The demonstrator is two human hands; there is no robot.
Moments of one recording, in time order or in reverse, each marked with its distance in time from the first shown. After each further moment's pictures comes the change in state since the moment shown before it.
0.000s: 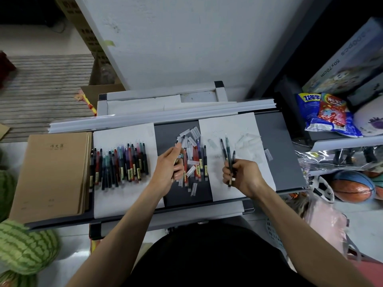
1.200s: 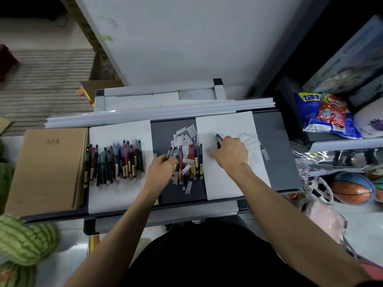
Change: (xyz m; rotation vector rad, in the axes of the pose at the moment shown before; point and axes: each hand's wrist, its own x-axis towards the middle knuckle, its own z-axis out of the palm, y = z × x) left_hand 0.007 -0.019 -0.005 0.480 0.297 -0.084; right_hand 0.062 -0.026 0.031 -1.575 0.519 -0.391
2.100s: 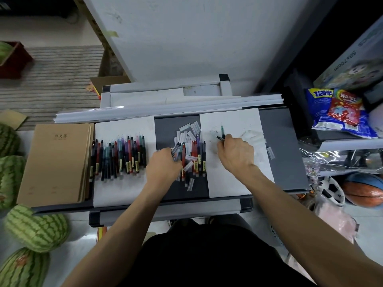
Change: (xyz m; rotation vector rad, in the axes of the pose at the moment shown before) left_hand -0.010 0.020 0.006 0.783 0.238 0.177; right_hand -0.006 0.016 0.001 -0.087 0.086 -0.249
